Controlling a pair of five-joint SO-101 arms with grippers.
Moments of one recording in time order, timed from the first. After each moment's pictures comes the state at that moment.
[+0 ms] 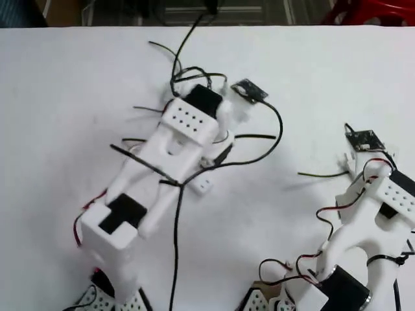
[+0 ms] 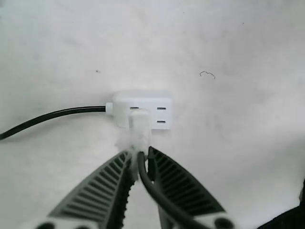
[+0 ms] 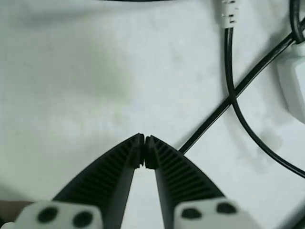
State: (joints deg) left arm 29.2 20.5 -22.2 101.8 -8.3; right arm 37.0 -18.8 40.3 68.5 48.7
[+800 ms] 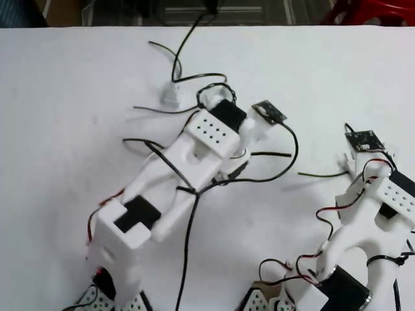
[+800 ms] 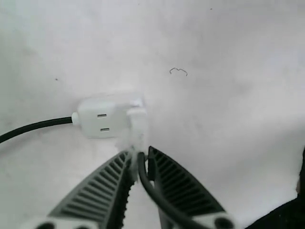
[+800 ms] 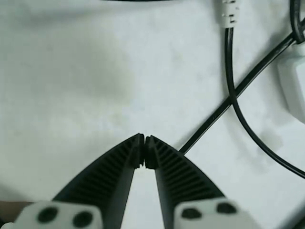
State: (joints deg) left arm 35.3 26.2 -21.8 101.4 -7.6; right arm 37.0 -18.8 40.3 68.3 48.7
